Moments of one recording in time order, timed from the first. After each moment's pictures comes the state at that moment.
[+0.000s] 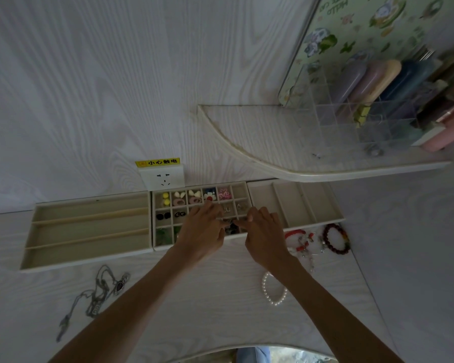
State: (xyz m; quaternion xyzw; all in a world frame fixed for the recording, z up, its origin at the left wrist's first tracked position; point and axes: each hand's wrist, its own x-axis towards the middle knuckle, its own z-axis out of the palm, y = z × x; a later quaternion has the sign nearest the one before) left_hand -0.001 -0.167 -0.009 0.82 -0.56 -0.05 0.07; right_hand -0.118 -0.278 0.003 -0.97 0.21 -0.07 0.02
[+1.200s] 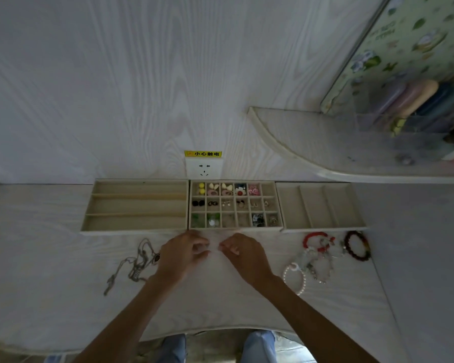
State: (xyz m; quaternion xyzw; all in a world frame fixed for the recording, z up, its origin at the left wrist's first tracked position) left_hand -0.010 -0.045 -0.028 0.89 -0.32 -0.21 0.24; right_hand -0.113 -0.191 -0.020 -0.90 0.22 0.00 0.37
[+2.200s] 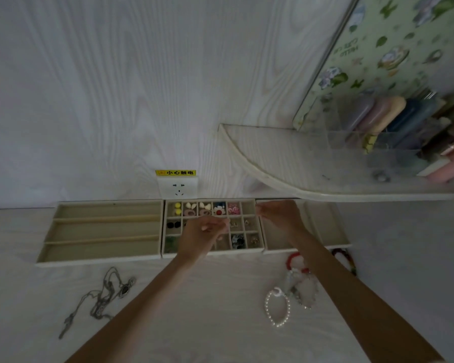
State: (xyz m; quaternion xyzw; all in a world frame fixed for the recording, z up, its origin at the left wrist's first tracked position) left_hand 0.001 -0.156 0.008 0.77 -0.21 -0.25 0.54; right_hand -0.077 -0.348 0.026 -0.76 0.40 -0.08 0.50
